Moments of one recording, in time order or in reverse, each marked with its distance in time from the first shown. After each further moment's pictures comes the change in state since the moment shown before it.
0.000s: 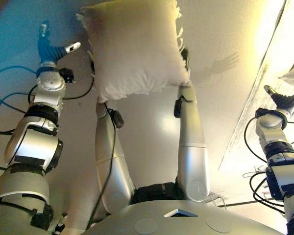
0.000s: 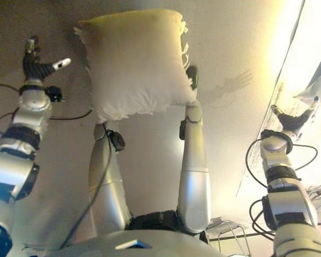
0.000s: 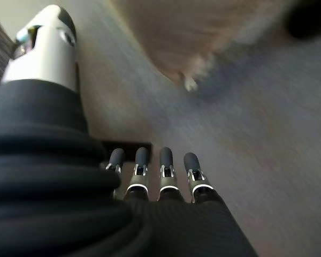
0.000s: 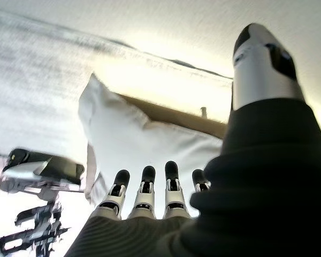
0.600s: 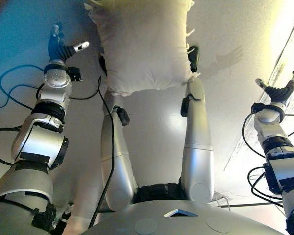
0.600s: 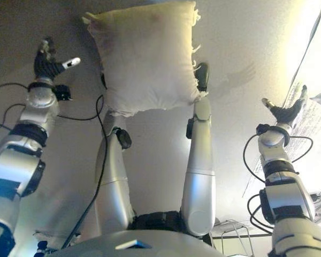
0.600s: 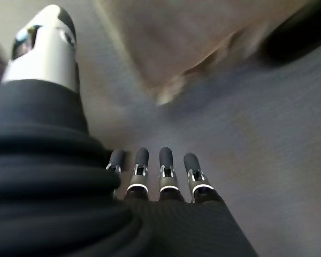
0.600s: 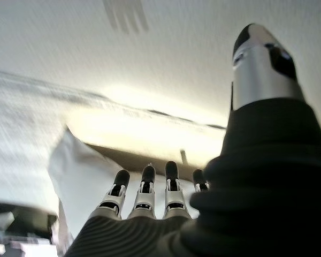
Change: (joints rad) left arm 0.016 -0.053 0.039 0.092 -0.193 0.151 -0.219; right arm -0.060 0.000 0.040 0.095 0.039 -0.110 0.277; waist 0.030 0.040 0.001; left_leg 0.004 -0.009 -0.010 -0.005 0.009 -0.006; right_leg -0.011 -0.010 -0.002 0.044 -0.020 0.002
